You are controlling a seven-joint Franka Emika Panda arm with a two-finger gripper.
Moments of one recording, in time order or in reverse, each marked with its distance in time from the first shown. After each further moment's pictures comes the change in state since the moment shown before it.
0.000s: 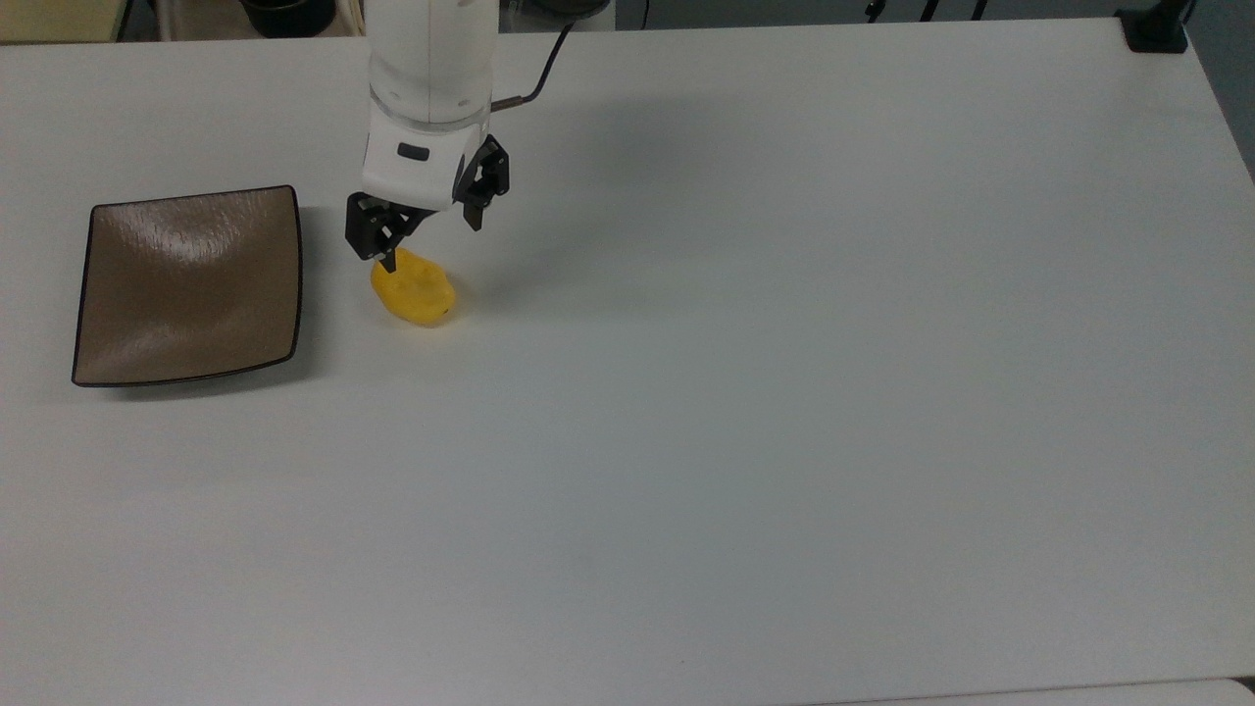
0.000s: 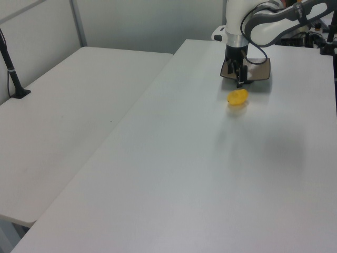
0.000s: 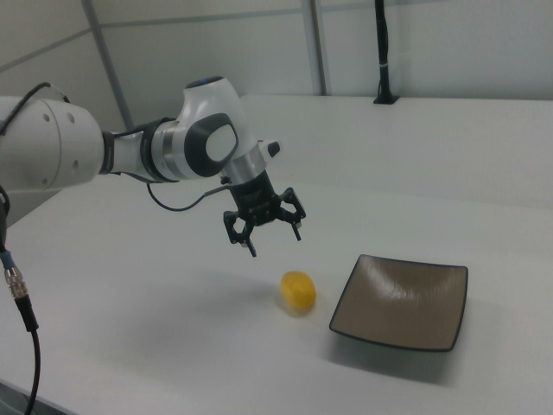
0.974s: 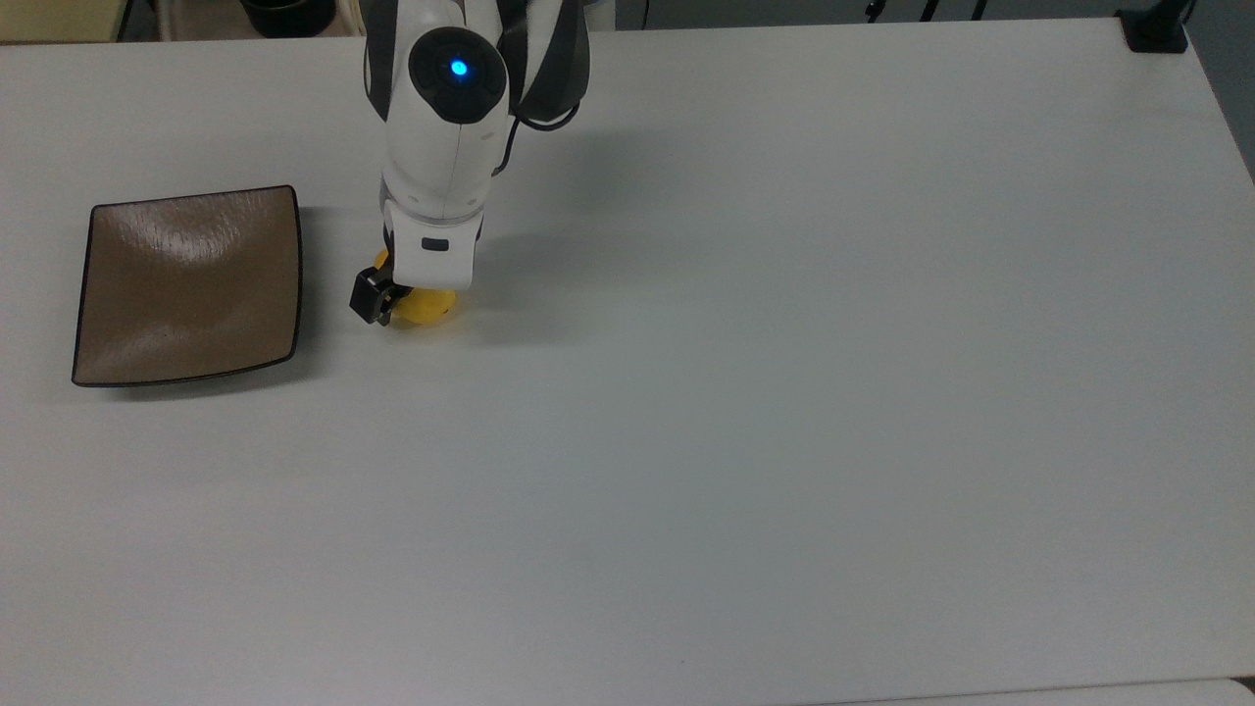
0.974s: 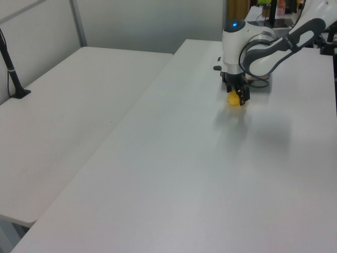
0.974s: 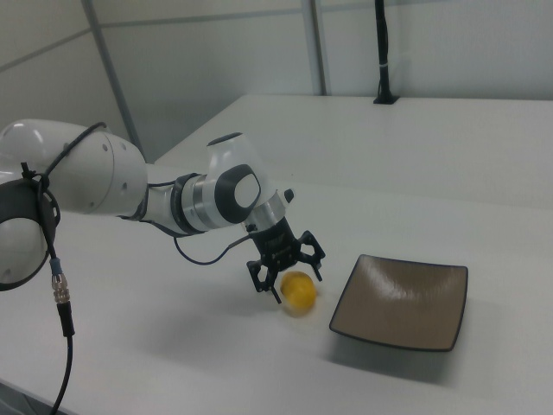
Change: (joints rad) arm -0.027 0.148 -0.001 -0.051 -0.178 0.137 -0.085
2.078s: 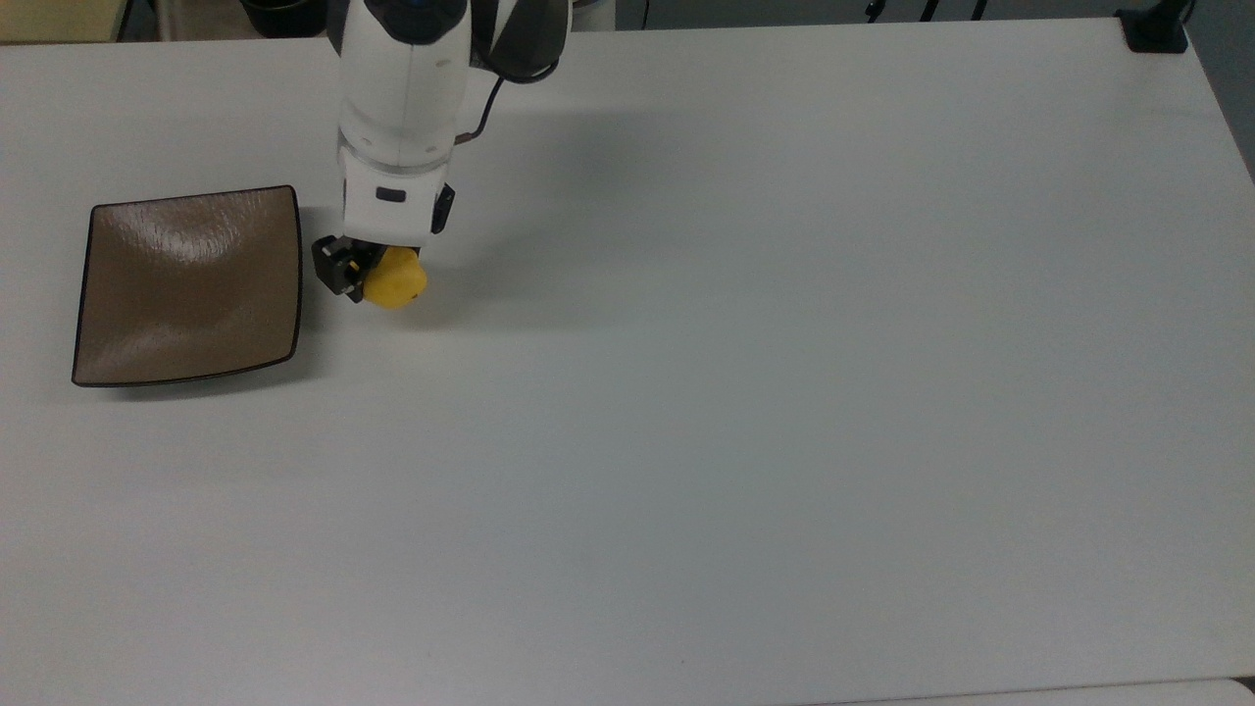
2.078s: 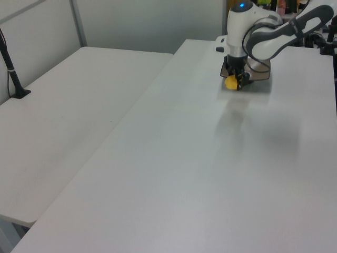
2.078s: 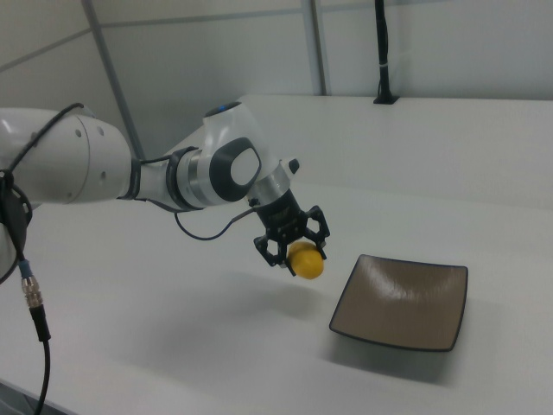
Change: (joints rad) arm -0.033 -0.093 -0.005 0.013 0.048 0.000 -0.023
